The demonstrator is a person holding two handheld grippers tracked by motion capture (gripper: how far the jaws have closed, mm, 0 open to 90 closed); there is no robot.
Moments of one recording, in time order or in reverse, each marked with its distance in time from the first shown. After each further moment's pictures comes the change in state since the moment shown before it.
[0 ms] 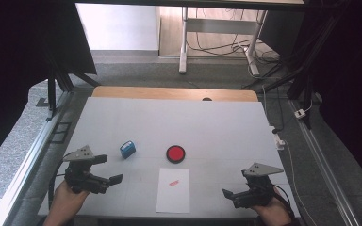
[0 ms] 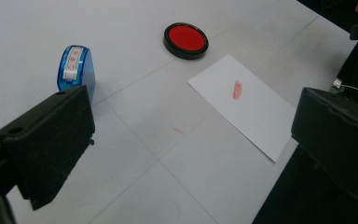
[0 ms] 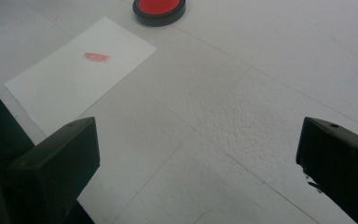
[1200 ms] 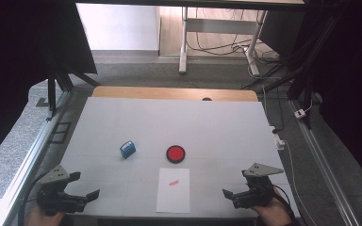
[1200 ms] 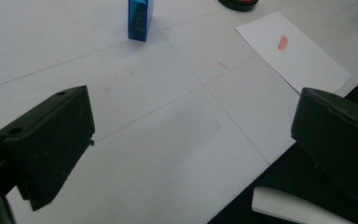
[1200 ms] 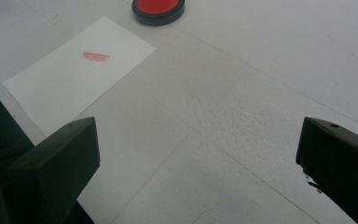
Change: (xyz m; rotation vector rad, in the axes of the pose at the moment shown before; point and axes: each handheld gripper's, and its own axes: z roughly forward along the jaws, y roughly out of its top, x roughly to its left) left arm 0.003 -0.056 -0.040 0.048 0.173 -0.067; right arm 0.001 0.000 0.000 0.001 -0.003 -0.001
